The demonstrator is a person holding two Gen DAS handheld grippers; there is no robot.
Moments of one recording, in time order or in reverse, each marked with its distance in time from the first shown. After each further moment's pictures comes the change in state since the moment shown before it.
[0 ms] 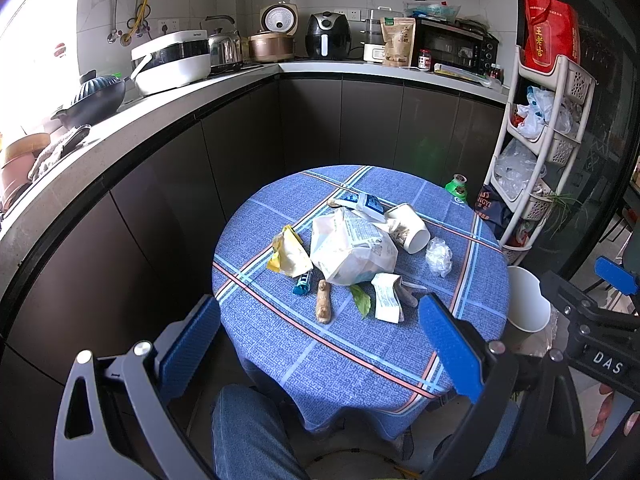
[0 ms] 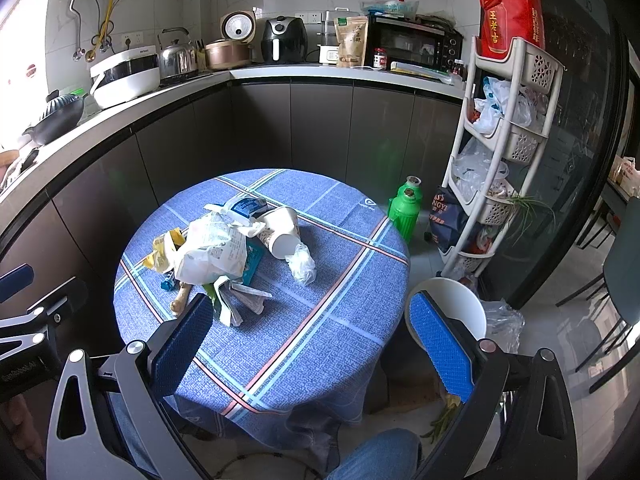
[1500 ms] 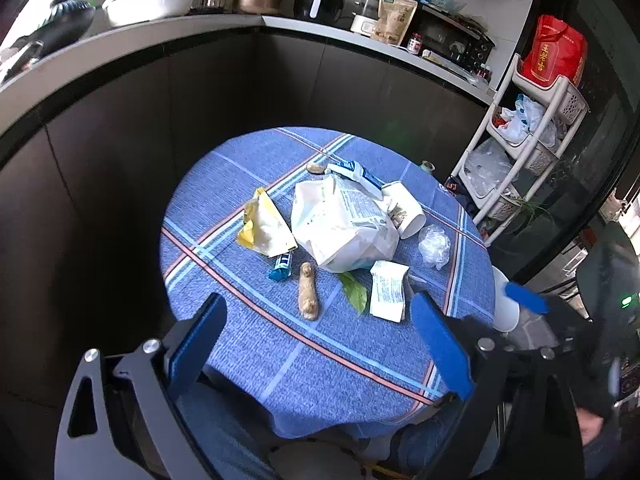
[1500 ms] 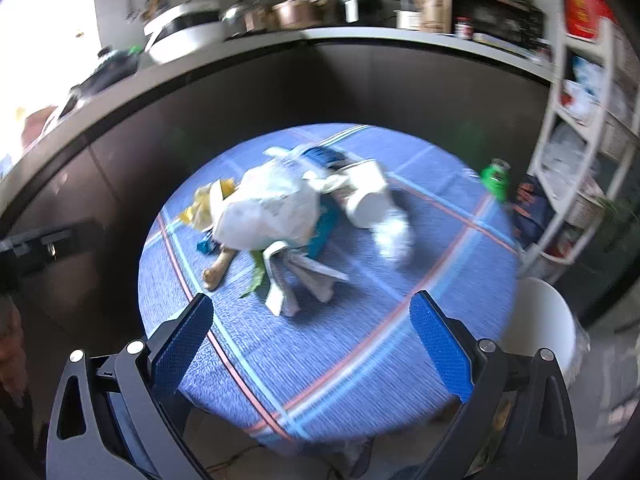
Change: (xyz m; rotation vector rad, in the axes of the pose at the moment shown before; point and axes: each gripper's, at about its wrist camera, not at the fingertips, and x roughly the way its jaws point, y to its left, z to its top) left arm 0.086 0.053 -0.010 -0.106 0.127 -0.238; right arm 0.122 0.046 -0.030 -0.159 0.111 0.294
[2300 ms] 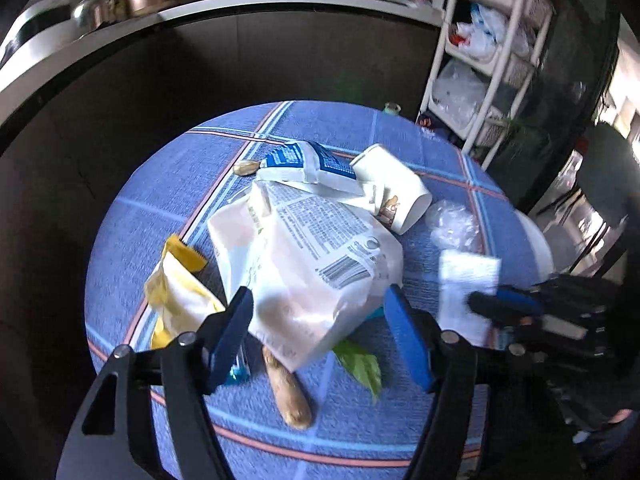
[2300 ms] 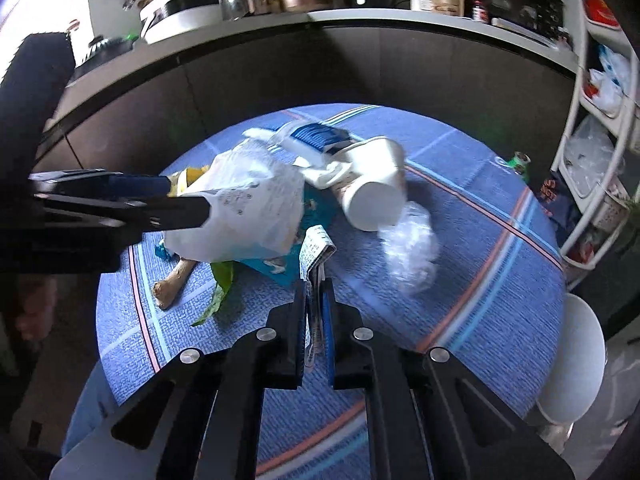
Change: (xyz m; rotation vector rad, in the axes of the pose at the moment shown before) left arm 0.147 -0.044 0.049 0.332 0.147 -0.049; right arm 0.050 -0.029 0.013 0.045 0.018 0.016
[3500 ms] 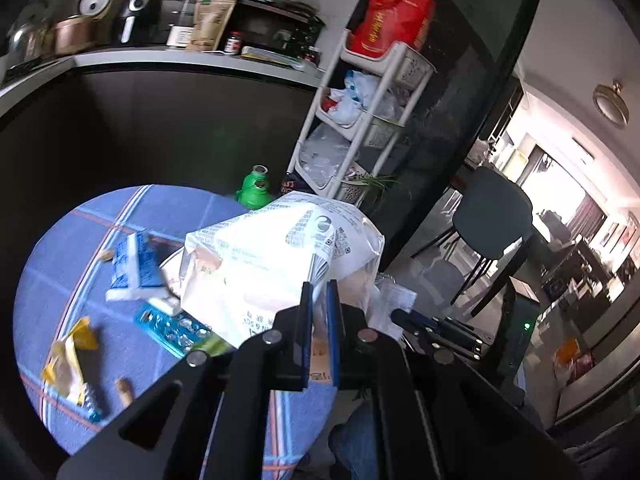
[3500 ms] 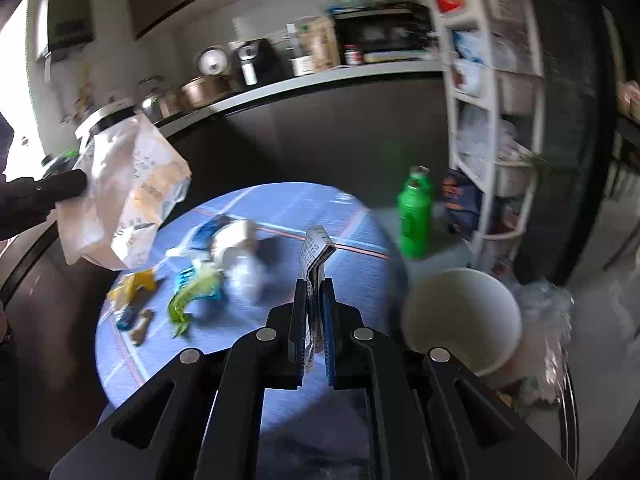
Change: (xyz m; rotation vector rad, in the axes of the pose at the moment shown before) left arm -0.126 -0.110 0.042 0.016 -0.200 -0.434; right arm -0.151 -0.122 -0.056 0.313 -0.261 -0.186
